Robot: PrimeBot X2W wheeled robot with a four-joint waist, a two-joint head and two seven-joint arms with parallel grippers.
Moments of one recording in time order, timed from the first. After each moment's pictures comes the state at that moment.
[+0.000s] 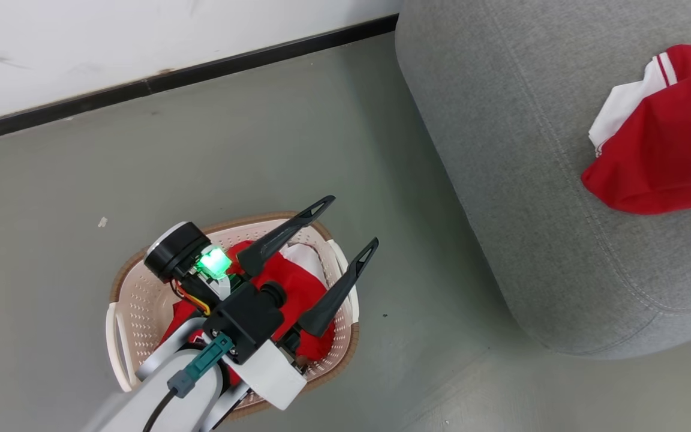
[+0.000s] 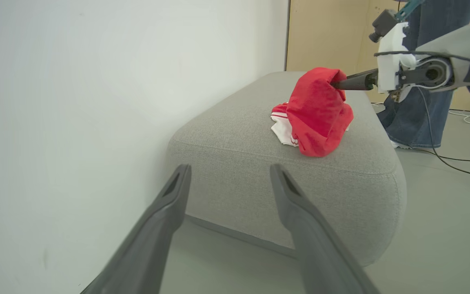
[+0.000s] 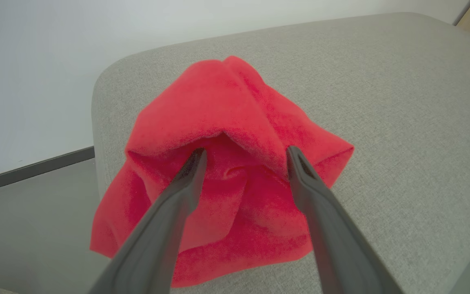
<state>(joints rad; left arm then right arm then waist) -0.44 0.25 -0.62 -0.12 -0.20 -0.07 -0.15 -0.60 -0.42 -0.01 0.72 0.39 0.12 -0.25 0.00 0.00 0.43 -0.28</state>
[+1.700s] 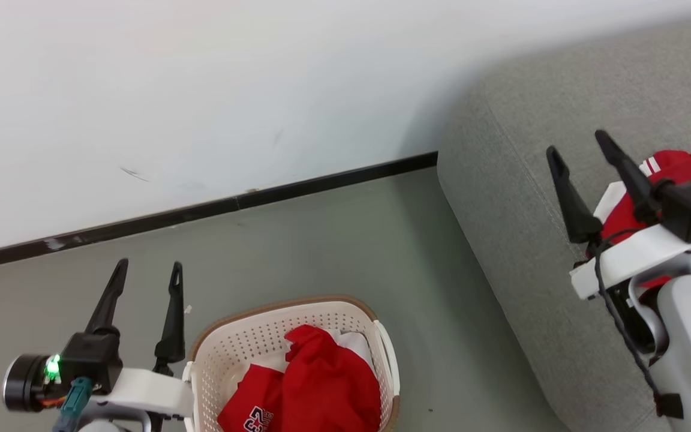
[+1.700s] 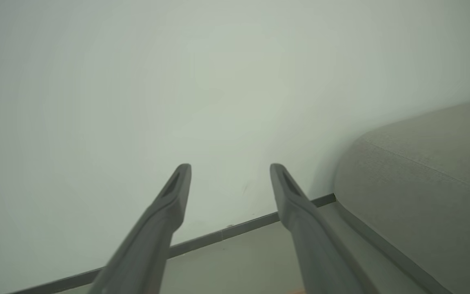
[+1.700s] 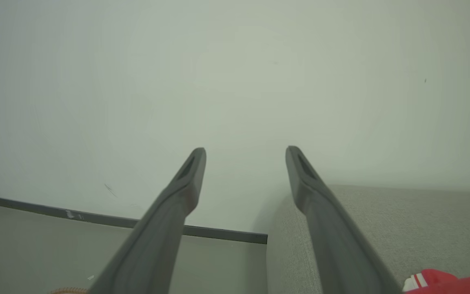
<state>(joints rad) -0.13 0.22 -0.25 0.05 -0.32 0.21 -0.25 -0.42 -0.23 0.16 0.21 0.18 0.12 -0.25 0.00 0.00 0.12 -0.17</state>
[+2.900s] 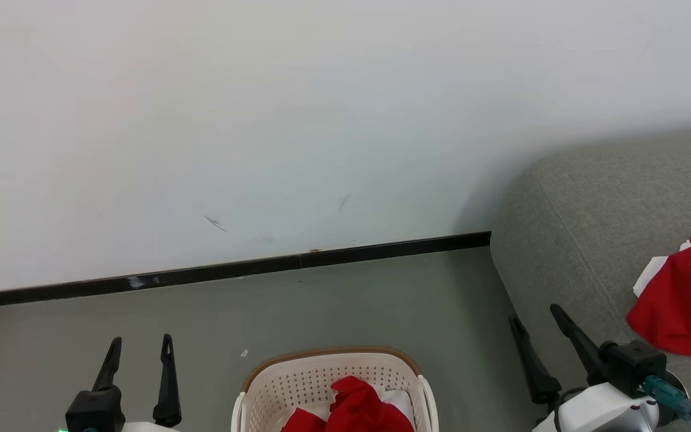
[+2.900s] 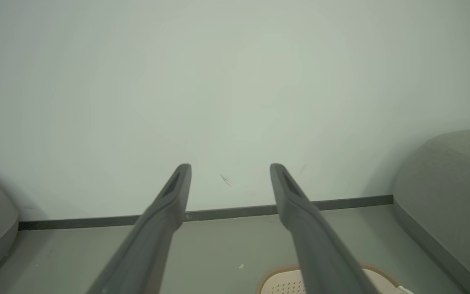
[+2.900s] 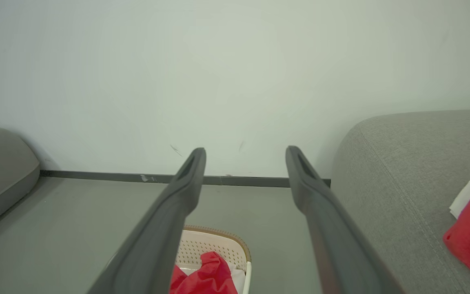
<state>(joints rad) 0.01 0.16 -0.20 0.15 -0.33 0.26 -0.25 0.00 -0.07 0.10 0.15 0.13 0.12 -0.25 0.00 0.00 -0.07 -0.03</state>
